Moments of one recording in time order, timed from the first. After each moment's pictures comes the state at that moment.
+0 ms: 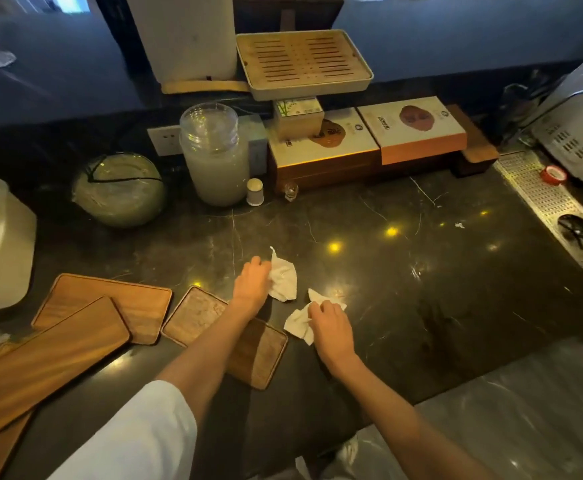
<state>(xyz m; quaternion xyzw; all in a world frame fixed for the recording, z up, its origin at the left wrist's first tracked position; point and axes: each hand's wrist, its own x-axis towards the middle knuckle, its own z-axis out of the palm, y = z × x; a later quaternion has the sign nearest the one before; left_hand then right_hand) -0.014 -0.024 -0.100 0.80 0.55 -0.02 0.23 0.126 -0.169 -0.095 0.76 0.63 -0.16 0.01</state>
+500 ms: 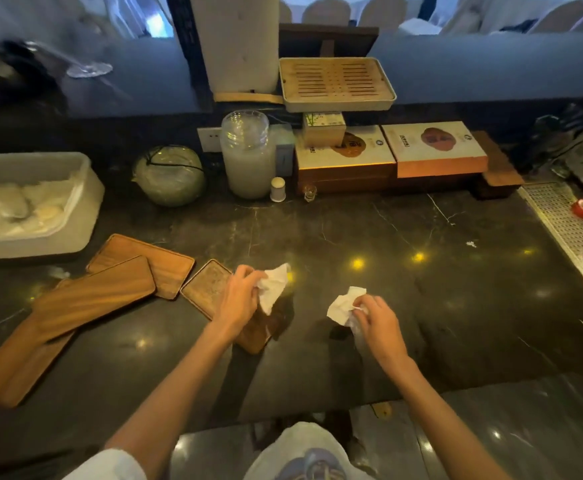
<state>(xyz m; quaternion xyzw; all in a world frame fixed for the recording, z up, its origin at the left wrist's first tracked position) -0.063 -0.140 -0.045 0.77 0.56 0.19 0.24 0.225 -0.233 -0.046 0.72 0.61 -0.22 -0.25</state>
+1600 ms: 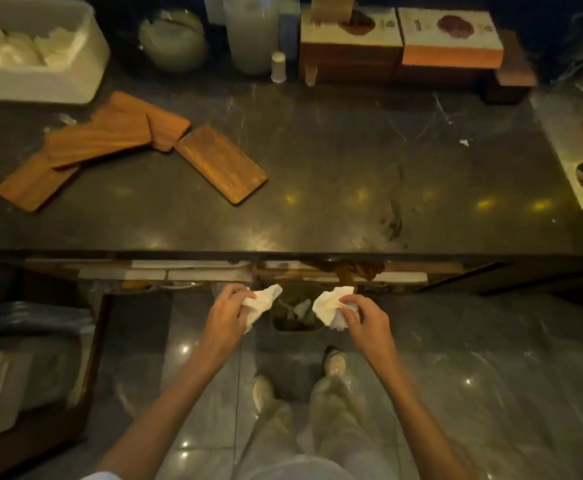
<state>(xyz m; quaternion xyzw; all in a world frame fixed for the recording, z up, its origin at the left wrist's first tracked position) -0.022 -0.505 -0.086 0.67 0.65 0.19 0.29 0.260 -0.523 -0.076 0.70 0.53 -0.39 -0.25</state>
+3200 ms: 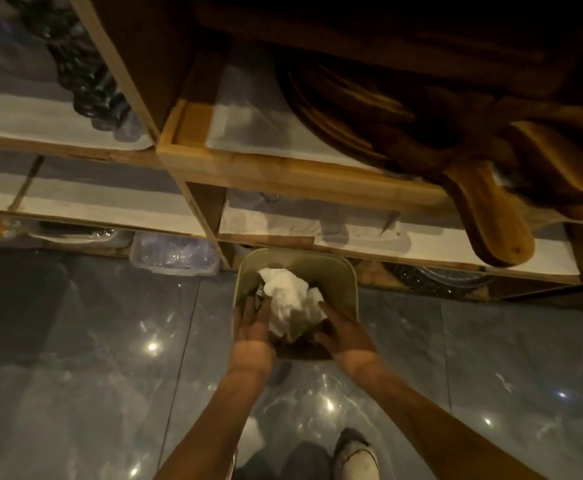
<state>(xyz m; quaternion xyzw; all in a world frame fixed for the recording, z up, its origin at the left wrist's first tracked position) 0.091 -0.492 -0.671 0.58 0.73 0.02 0.37 0.271 -0.471 -0.661 0.67 0.62 -0.41 0.05</state>
